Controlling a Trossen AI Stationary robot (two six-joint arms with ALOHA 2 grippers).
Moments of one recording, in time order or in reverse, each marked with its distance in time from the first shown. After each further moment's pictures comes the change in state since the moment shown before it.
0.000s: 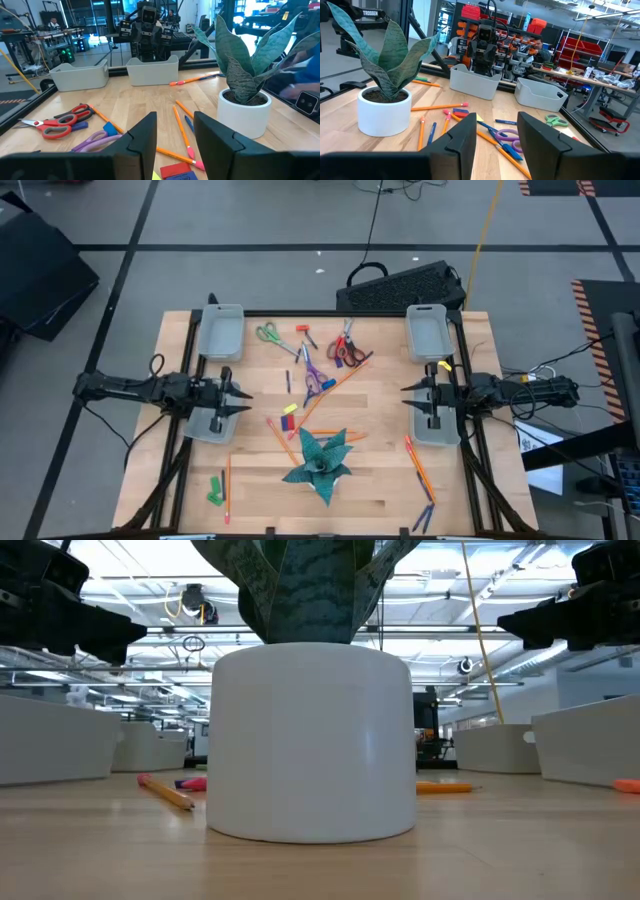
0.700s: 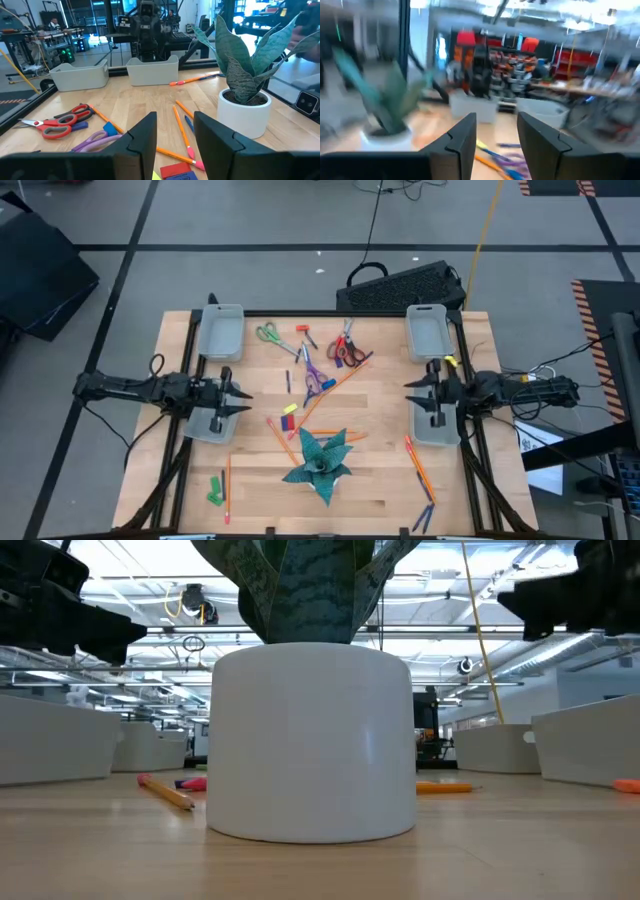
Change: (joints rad) left arm 0.000 0.000 0.000 0.000 0.000 0.000; right arm 0.002 0.002 0.000 0.149 -0.003 0.172
